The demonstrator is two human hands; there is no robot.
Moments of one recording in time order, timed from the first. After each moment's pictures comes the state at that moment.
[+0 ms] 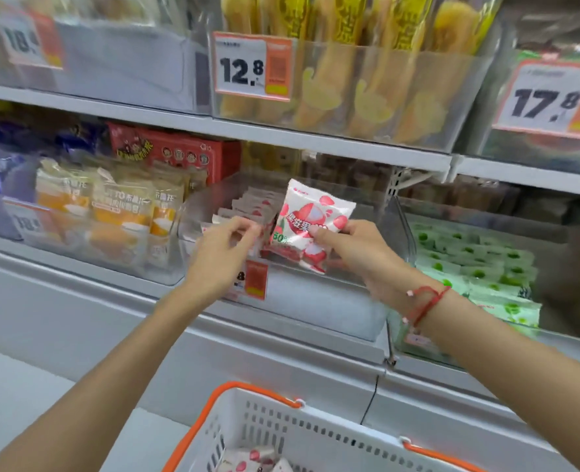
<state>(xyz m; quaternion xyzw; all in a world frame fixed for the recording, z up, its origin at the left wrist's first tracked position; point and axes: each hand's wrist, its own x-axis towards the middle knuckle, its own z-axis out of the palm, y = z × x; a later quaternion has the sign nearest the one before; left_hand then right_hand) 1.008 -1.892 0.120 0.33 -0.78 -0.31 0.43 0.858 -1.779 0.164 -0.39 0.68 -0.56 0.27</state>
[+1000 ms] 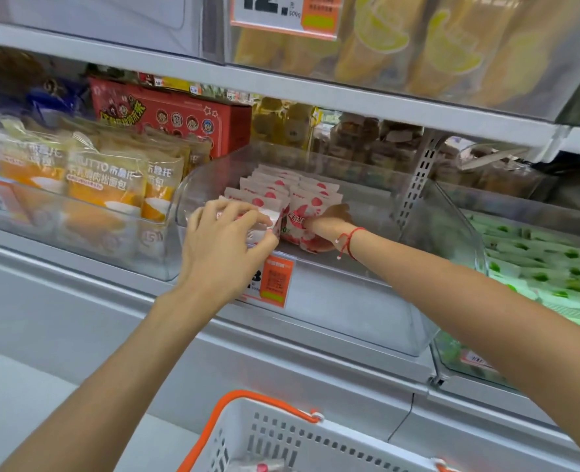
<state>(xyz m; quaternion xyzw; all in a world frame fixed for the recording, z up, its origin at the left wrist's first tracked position) 0.998 -1.944 0.084 0.36 -0.85 -0.02 0.39 0.785 -1.967 0.087 -0.34 0.83 -0.39 0.19</state>
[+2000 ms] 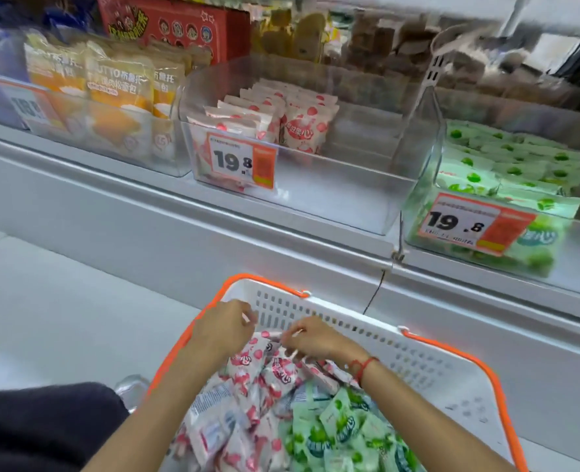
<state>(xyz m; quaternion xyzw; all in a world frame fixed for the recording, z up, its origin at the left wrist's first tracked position) 1.054 -1.799 -0.073 0.50 -0.82 -0.27 0.00 0.901 -1.713 -0.075 -0.44 0.75 -0.18 0.46</state>
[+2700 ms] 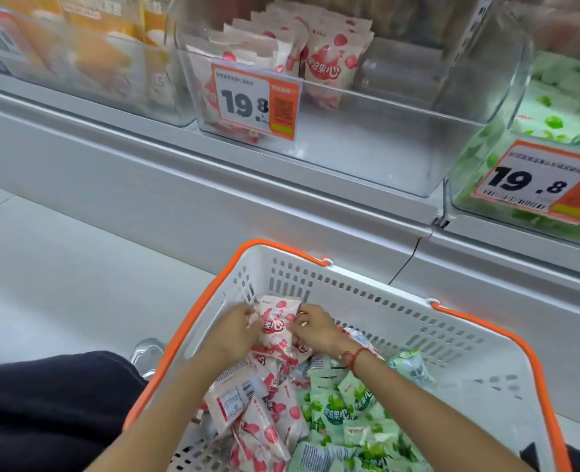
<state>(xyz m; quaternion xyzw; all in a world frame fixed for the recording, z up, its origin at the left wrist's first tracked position) 1.076 -1.789 -0.161 0.52 -0.76 -0.40 0.02 0.915 -1.725 -0.174 -0.41 0.75 -0.23 0.46</state>
